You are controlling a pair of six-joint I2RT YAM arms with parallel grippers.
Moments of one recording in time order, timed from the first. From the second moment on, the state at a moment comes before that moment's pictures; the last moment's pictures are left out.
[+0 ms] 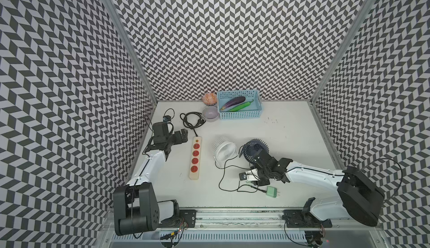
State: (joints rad) left arm 0.12 1.28 0.78 -0.17 0.15 -0.08; right arm 0.83 1.39 0.67 -0.40 -0.17 -0.90
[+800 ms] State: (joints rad) left arm 0.08 1.22 1.16 -0.44 0.47 0.33; right arm 0.82 1.39 0.96 -0.29 -0.35 -0.69
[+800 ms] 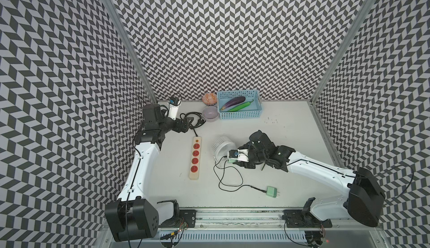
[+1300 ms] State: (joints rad) left arm -0.05 1.15 1.19 -0.66 0.79 0.73; right arm 0.77 1.37 0.96 -0.19 -0.46 -0.55
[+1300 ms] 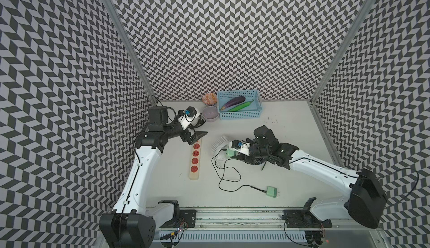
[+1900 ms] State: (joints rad) left arm -0.30 1.14 1.19 -0.74 0.85 0.88; right arm 0.77 1.34 0.96 -0.07 -0.54 -0.44
